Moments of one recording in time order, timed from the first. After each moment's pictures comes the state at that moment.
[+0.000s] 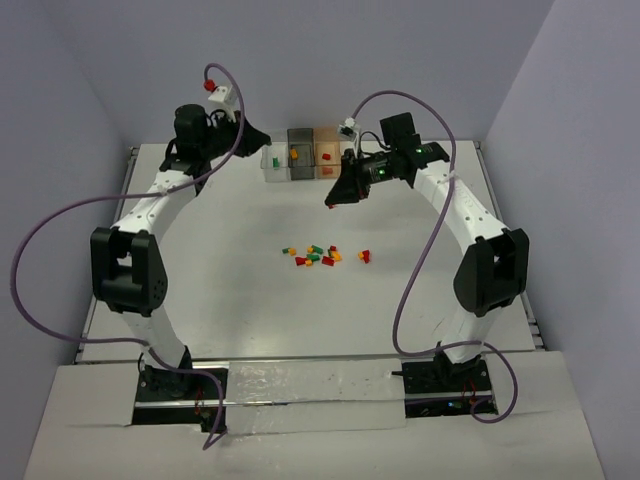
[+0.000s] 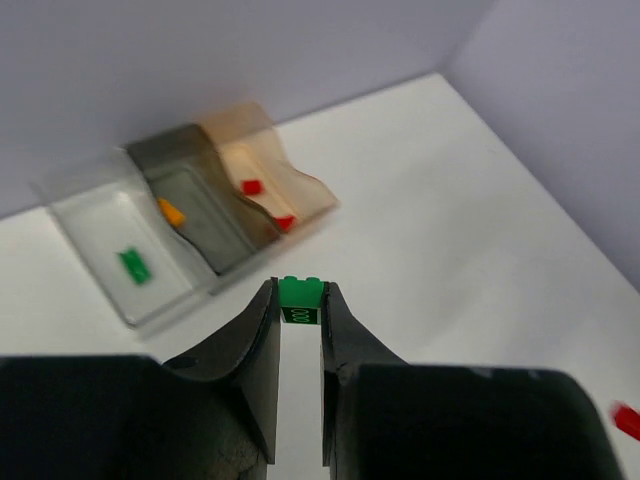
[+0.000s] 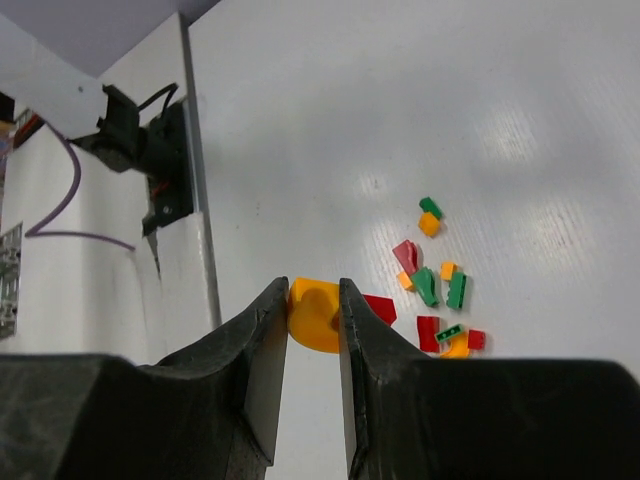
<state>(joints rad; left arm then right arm) -0.20 1.80 1.51 0.11 0.57 -0.26 0.32 1.76 1.66 -0.73 -1.04 -0.23</state>
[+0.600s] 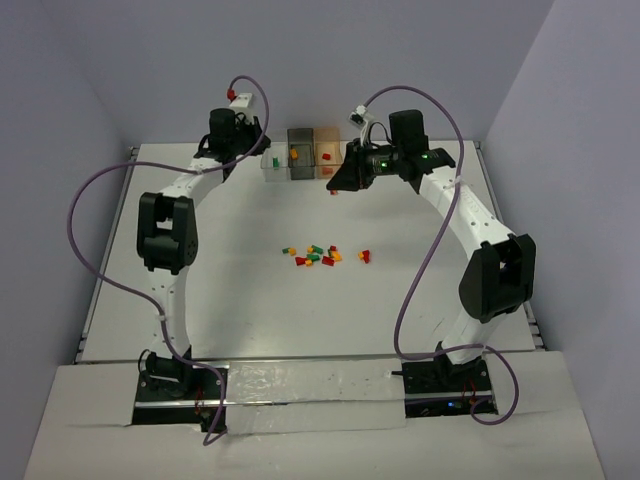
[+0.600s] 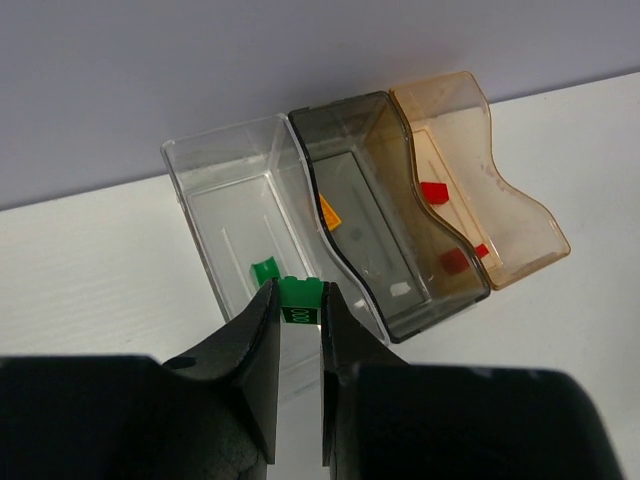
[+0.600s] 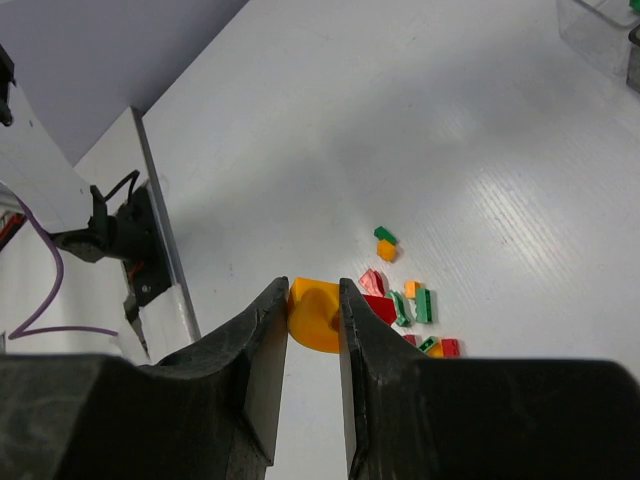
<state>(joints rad) -0.22 2.26 1.85 0.07 0.26 -0.17 0.29 1.70 1.58 -0.48 -0.91 0.05</state>
